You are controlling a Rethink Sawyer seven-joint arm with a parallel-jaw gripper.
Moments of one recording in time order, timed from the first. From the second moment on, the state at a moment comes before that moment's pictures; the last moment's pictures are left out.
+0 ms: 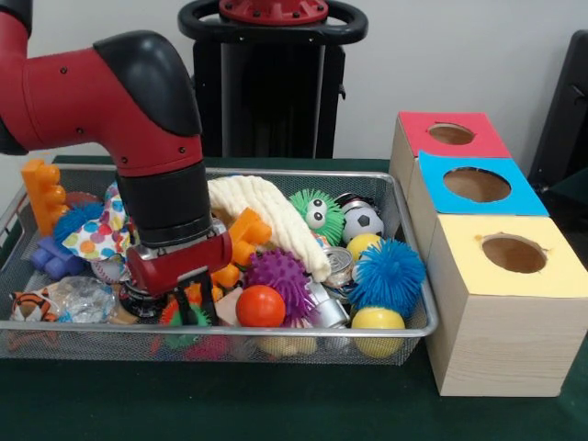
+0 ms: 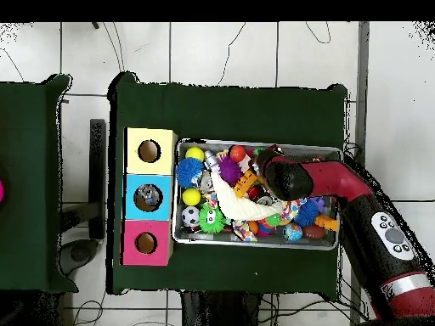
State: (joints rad) arm -0.93 -0.33 0.74 1.49 -0.82 0.51 1.17
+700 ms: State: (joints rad) arm -0.88 -0.40 0.66 1.51 -0.75 0.51 1.17
